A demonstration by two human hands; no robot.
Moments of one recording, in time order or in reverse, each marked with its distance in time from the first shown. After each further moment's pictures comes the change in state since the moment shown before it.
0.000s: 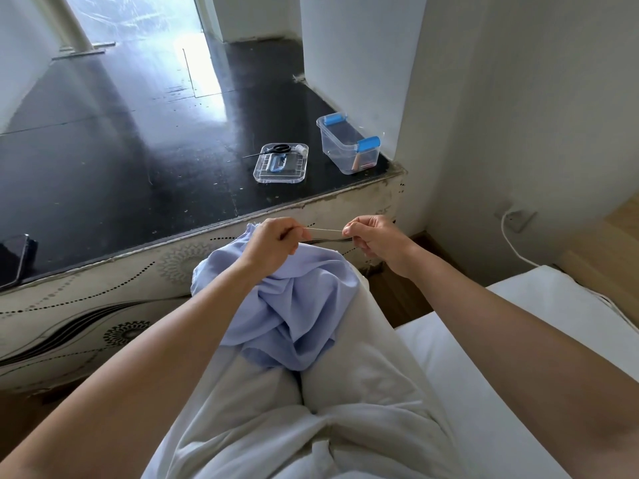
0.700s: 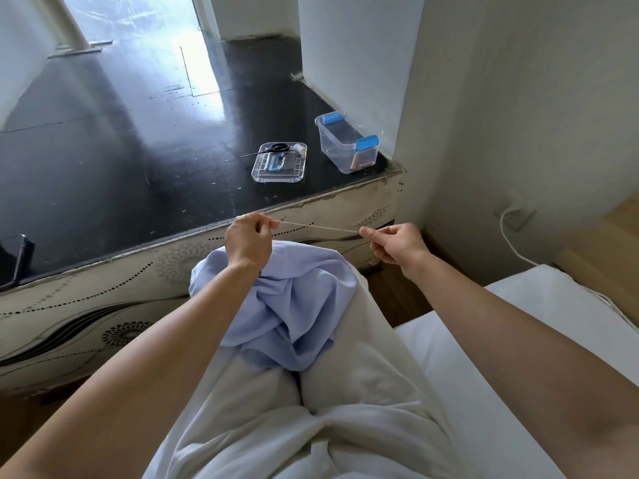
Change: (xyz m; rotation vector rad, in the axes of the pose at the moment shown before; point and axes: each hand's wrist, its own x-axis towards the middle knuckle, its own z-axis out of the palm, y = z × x) left_hand 0.001 -0.002 -0.006 0.037 0.399 -0.322; right_hand -0.002 0.022 -0.014 0.077 0.359 0.187
